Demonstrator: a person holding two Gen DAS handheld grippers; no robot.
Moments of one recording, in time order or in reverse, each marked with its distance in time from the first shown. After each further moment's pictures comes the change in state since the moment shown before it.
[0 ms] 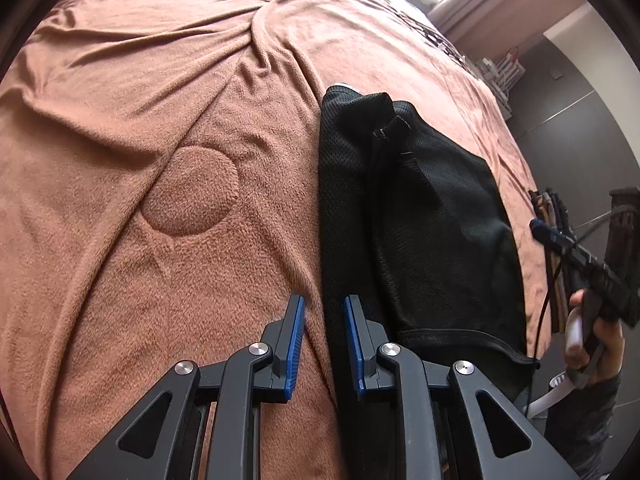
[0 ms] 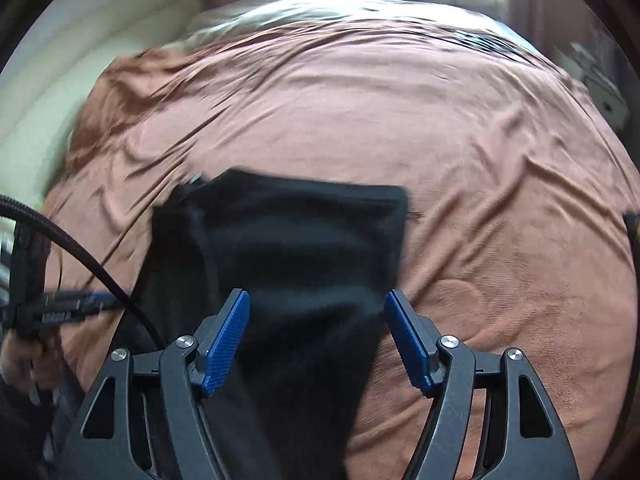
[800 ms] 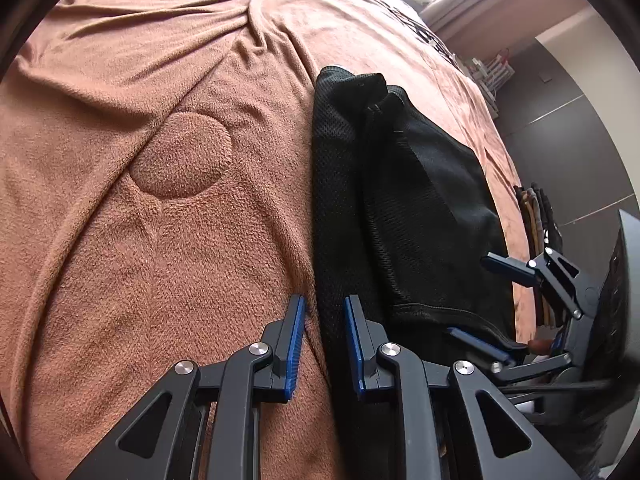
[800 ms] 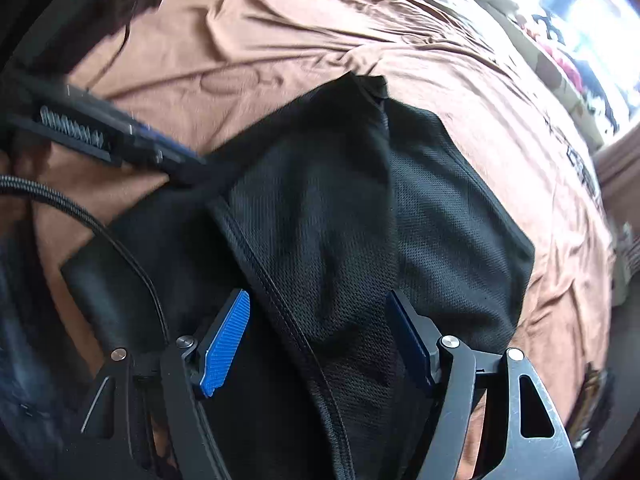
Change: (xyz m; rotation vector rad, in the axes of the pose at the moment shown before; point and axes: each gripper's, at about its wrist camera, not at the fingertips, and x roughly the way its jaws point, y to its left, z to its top) left arm 0.004 0.005 -0.011 -0.013 0.020 -0.065; right arm 0.038 0.134 -0.040 -0.610 0.173 -0.179
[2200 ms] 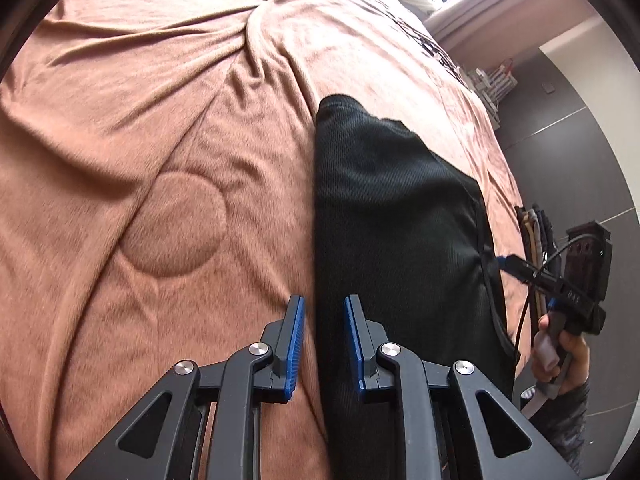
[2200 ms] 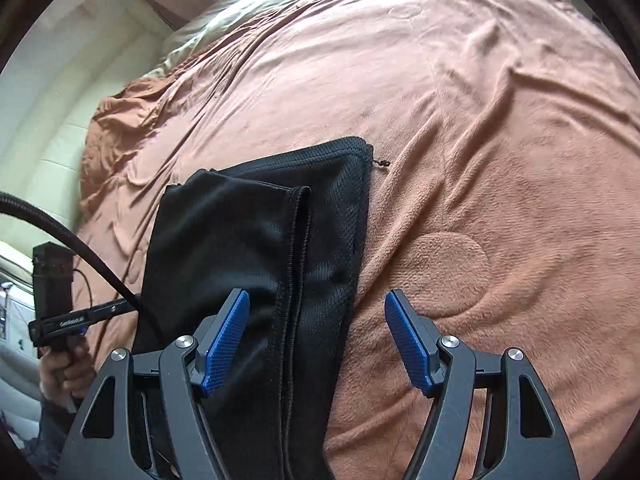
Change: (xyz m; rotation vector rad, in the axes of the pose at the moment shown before) left arm 0.008 -0.002 0.041 -0.020 -0.021 -0.007; right arm 0.053 -0.189 -0.087 0.860 -0.152 0.382
